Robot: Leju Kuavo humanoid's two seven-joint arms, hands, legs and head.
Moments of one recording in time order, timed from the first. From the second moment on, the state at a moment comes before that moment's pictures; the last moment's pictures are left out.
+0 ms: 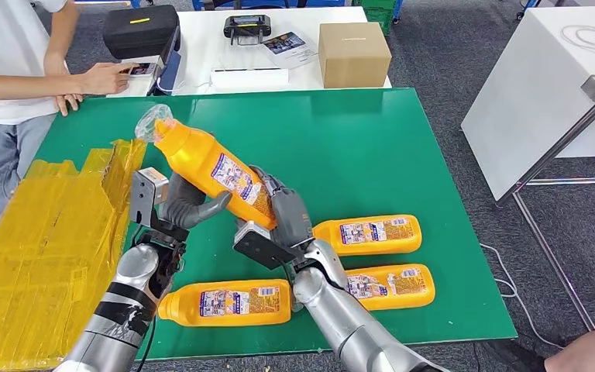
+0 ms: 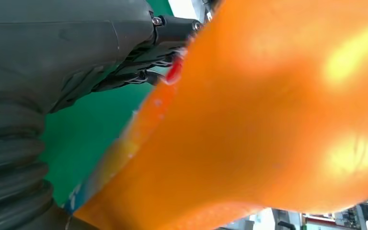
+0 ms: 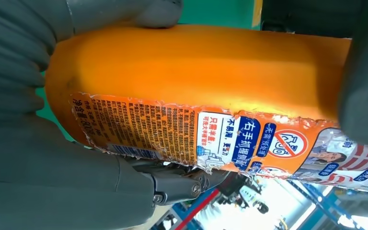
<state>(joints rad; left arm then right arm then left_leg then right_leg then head) -0.41 -0.13 -0.21 -1.16 -0.01 -0.11 -0.38 -0.51 0.34 0.42 -0.72 0.63 -0.40 -0.48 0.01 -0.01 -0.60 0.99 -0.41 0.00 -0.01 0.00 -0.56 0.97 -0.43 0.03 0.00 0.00</state>
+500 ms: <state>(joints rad) -0.36 -0.13 -0.21 -1.25 0.13 -0.13 -0.42 -0.53 0.35 0.49 -0.64 0.63 -0.33 -0.45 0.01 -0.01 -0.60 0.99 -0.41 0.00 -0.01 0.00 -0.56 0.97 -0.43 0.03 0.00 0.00</state>
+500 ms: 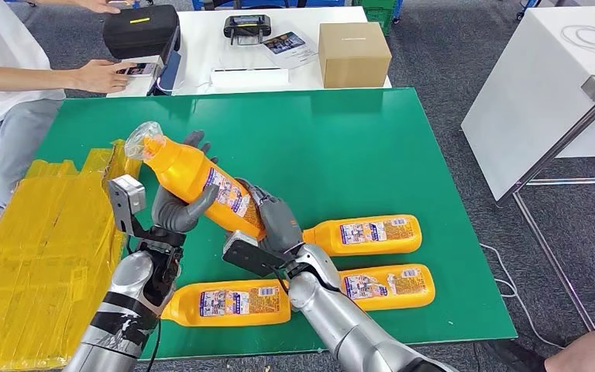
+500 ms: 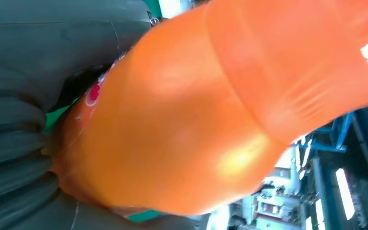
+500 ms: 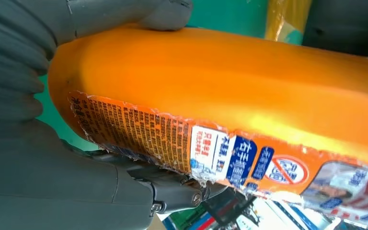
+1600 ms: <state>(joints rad) -0.34 -0.10 -0.16 -1.33 -0.57 0.58 -0.42 -0.42 0.34 0.51 -0.89 0.50 -0.36 -0.48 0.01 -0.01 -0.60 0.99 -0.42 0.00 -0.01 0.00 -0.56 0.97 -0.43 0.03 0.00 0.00</state>
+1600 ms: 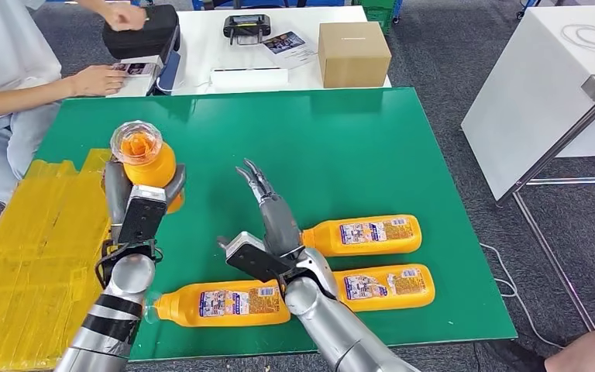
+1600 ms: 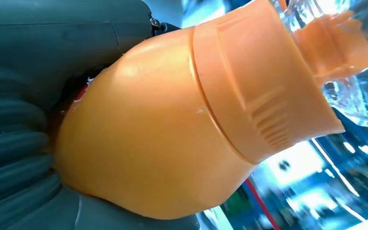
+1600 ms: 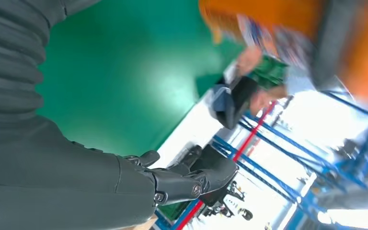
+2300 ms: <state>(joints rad) -0.28 0.01 0.30 -1.16 -1.45 0.70 -0.31 -0.17 0.20 0.50 -1.50 0.13 -0.20 -0.52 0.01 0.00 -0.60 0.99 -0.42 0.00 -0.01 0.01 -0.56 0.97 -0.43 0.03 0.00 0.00</state>
